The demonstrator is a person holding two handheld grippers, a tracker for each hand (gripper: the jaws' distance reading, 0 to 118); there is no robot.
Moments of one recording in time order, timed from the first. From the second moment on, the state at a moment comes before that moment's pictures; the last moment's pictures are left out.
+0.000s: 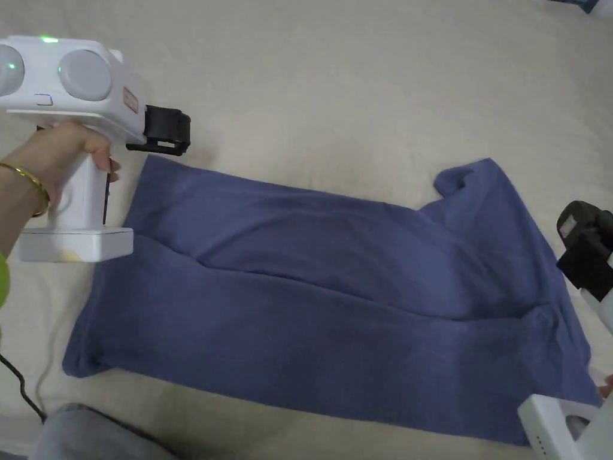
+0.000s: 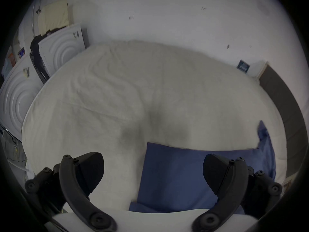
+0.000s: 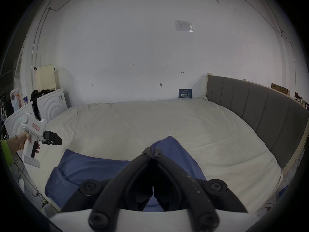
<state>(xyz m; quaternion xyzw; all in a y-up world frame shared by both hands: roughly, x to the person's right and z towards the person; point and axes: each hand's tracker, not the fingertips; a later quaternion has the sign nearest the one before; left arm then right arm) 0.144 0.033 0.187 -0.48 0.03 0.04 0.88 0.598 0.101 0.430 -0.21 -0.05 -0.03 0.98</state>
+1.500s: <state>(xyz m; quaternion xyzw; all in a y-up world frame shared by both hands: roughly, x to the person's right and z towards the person) 0.143 0.033 0.187 -0.44 0.00 0.07 0.89 0.737 -0.035 0.190 -0.55 -0.11 -0.03 0.83</state>
